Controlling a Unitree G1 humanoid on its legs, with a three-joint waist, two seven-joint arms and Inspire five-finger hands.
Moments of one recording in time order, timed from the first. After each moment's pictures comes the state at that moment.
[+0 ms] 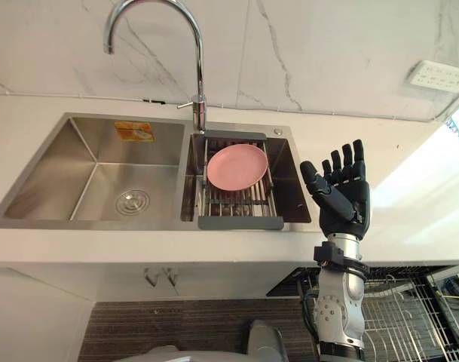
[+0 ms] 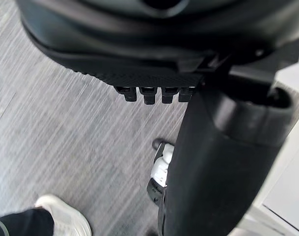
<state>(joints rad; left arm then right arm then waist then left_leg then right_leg) 0.38 0.11 0.29 0.99 -0.31 0.26 0.04 0.12 -0.08 -0.19 -0.16 0.76 -0.24 0.09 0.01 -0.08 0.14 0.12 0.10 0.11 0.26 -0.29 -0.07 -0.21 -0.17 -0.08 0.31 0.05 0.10</state>
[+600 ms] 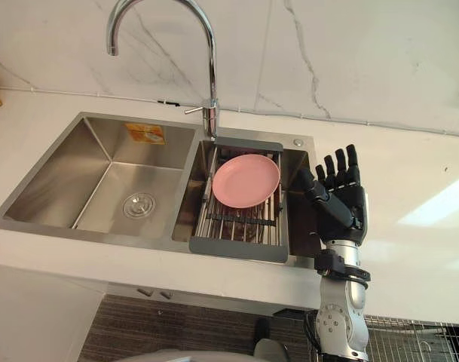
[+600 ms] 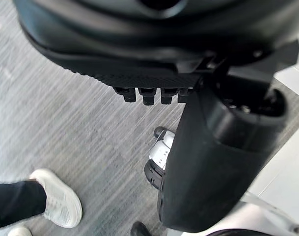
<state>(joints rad) 0.38 0.05 0.32 1.00 -0.24 0.24 0.04 0.17 -0.11 -0.18 -0.17 0.73 -0.12 0.12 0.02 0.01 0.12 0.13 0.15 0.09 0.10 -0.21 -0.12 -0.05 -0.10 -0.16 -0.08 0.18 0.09</state>
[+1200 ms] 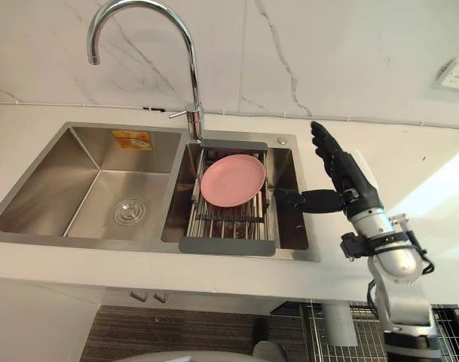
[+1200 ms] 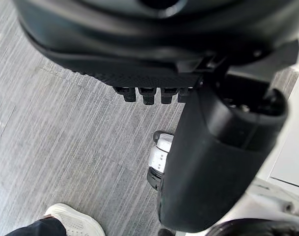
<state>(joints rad) 0.34 0.12 0.21 1.02 -0.16 0.29 0.00 0.02 -0.59 -0.23 -0.23 0.19 -0.02 0.36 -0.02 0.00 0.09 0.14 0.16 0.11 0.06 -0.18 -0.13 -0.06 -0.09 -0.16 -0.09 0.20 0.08</state>
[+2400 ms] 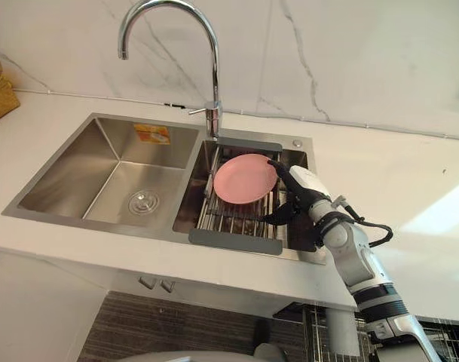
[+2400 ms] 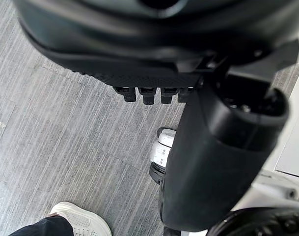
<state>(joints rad) 0.33 0.14 0.13 0.98 -0.12 0.32 0.00 -0.24 -0.60 0.17 0.16 -0.43 0.00 0.15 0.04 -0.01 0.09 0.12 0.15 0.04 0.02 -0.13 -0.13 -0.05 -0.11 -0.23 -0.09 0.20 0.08</state>
